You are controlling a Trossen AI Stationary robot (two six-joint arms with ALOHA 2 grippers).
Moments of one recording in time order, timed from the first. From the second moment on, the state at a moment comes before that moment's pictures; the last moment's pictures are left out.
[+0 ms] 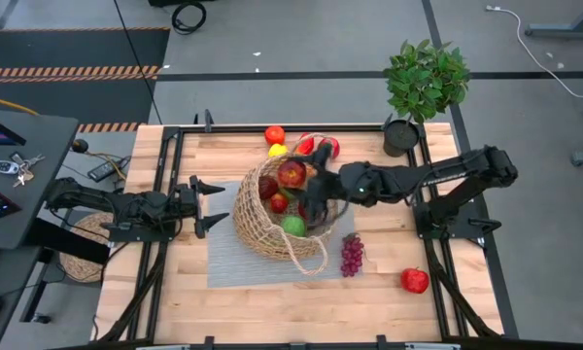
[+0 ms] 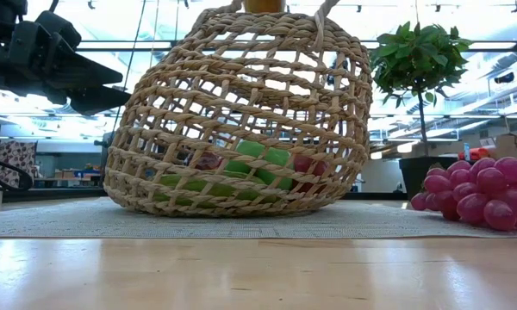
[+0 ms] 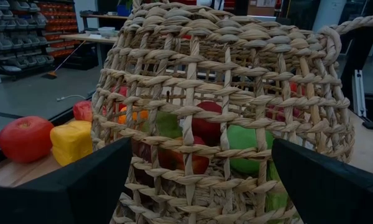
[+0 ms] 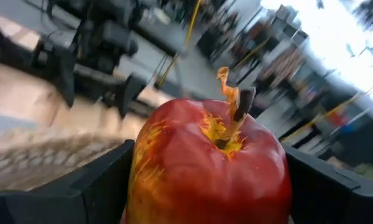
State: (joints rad) left arm -0.20 0.20 0.01 0.12 -0.44 -0.09; right arm 0.14 1.47 1.24 0.03 0.51 -0.56
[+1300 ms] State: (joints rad) left arm -0.20 0.20 0.01 0.12 -0.44 -0.09; right arm -0.02 1.70 1.19 -0.11 0.15 -0.08
